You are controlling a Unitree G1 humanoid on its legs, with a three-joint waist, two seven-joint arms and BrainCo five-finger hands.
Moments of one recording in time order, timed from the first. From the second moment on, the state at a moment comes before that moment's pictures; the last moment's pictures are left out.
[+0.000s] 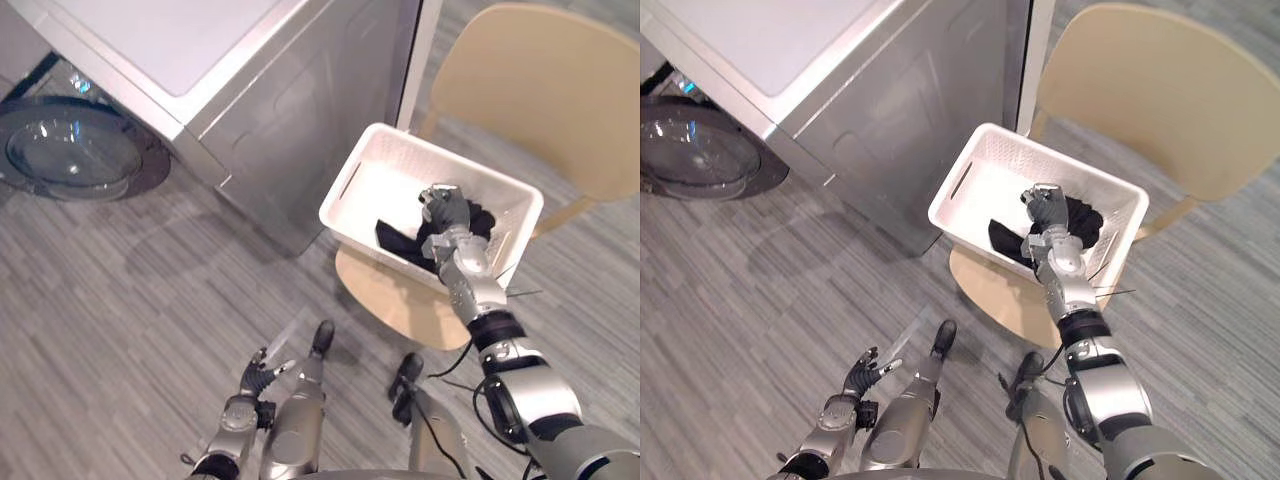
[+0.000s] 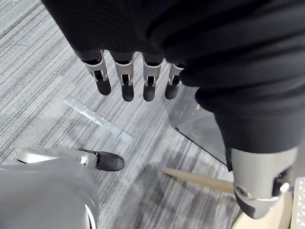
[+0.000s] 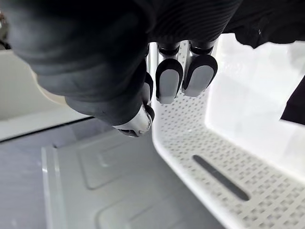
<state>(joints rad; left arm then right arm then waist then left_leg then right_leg) -0.05 0.08 -0.03 0.98 0.04 -0.18 0.11 -0.59 -0.20 0.07 0.59 0.58 -0.23 -0.08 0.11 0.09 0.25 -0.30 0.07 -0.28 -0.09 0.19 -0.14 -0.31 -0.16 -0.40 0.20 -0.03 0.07</state>
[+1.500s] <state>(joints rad) -0.11 0.13 -0.09 1.00 -0.10 -0.23 0.12 -1.11 -0.61 0.33 1.10 -0.41 -0.11 -0.25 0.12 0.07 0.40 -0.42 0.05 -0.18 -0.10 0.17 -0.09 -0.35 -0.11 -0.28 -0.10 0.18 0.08</state>
